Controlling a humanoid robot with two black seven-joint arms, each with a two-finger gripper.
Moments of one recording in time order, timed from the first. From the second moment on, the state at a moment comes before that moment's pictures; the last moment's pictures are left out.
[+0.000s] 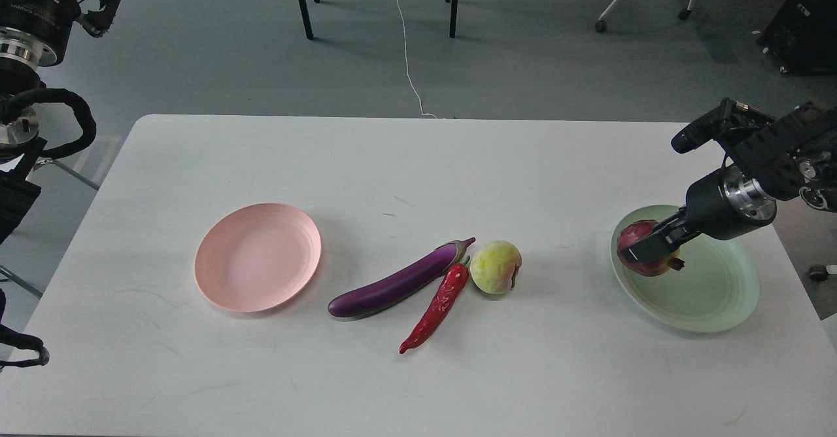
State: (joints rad) left arm -0.98 0.50 -0.79 -0.44 -0.25 -0.49 -0.29; right arm 1.76 -0.61 -1.11 1.24 -1.14 0.31 0.49
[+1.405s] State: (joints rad) left arm -0.98 0.52 -0.78 -0.44 -0.24 -0.49 -0.28; right arm 1.70 -0.32 -0.96 1.16 -1.04 0.17 0.49
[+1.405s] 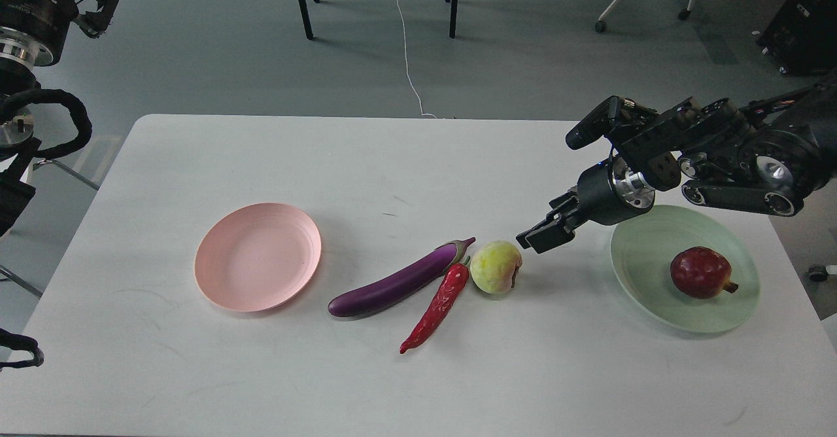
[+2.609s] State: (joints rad) left arm -0.98 0.53 -0.78 -0.44 -0.24 -0.49 -0.29; right arm 1.54 -0.16 -0.96 1.02 -1.00 0.12 0.49
